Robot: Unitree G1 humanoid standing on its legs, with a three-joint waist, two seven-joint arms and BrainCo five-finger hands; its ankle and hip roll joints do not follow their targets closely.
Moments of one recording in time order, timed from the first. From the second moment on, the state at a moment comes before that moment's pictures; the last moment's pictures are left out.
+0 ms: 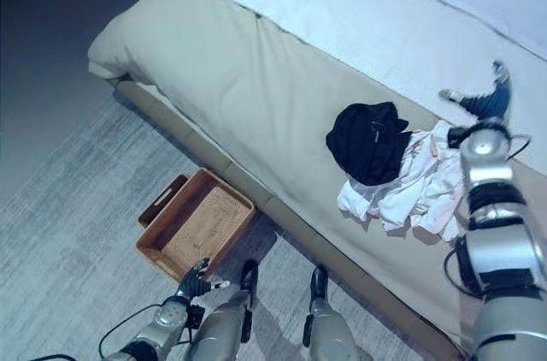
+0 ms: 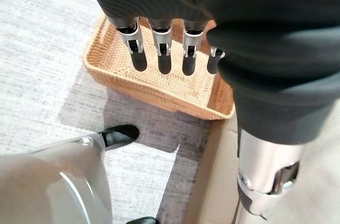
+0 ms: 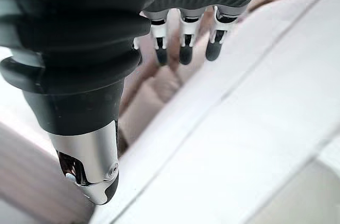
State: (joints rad) left arm -0.18 0.24 -0.38 1.08 -0.14 -0.23 0.19; right arm -1.09 -0.82 0.32 1.21 0.28 -0.19 -0.34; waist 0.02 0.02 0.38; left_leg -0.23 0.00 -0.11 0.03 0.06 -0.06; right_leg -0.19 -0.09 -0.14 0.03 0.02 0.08
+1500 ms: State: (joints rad) left arm -0.34 0.28 -0.51 0.96 -0.25 -0.26 0.19; right arm -1.47 -0.80 0.77 1.19 0.10 -0.13 -0.18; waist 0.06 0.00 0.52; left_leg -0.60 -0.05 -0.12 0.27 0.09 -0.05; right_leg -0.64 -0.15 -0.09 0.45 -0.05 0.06
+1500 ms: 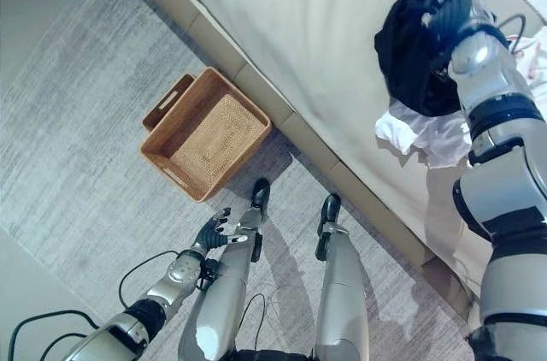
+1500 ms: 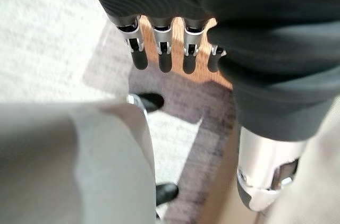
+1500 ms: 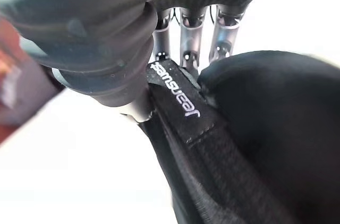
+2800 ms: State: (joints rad) left arm -0.84 0.31 -0.66 0.39 -0.45 -0.22 0.09; right arm -1.29 -0.95 0.77 0.31 0.15 -0.15 -0.13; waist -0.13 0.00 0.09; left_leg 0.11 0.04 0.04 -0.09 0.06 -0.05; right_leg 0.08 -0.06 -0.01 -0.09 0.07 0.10
